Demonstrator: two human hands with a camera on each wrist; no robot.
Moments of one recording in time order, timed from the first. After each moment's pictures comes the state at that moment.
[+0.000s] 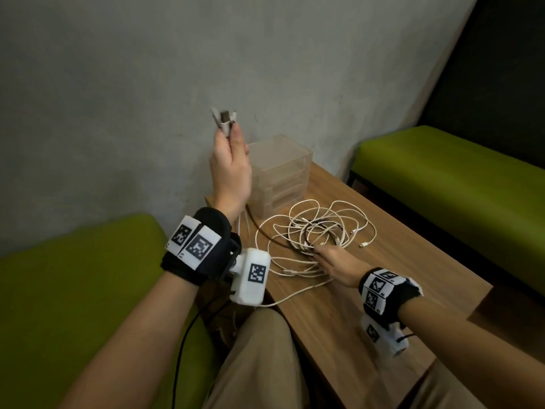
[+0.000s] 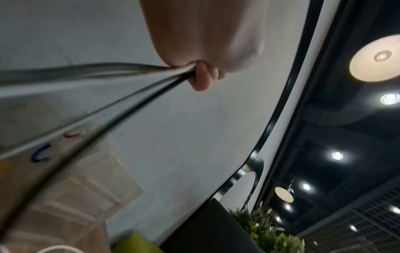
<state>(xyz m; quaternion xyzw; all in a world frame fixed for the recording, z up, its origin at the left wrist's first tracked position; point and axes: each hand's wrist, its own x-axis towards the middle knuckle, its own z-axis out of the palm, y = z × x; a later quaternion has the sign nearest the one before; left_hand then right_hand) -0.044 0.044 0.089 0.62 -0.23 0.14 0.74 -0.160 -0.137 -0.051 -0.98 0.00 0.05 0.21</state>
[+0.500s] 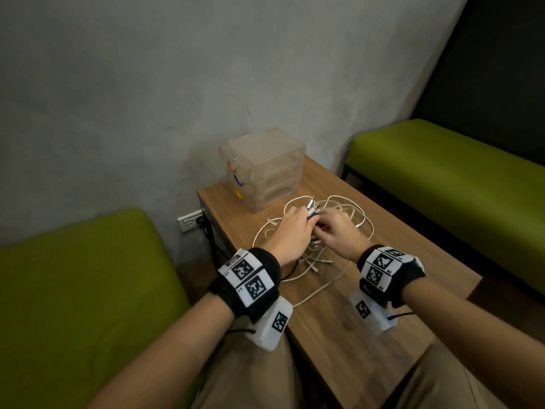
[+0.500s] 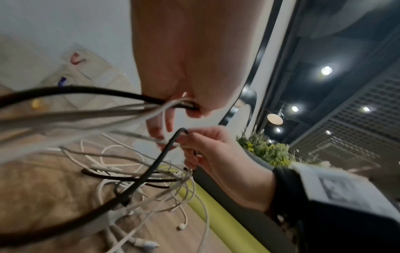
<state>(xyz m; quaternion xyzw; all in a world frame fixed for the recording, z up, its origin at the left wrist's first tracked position) -0.101 -0.013 0.001 0.82 -0.39 -0.09 0.40 -0.153 -0.140 -0.010 -0.96 0.01 -0.12 0.23</state>
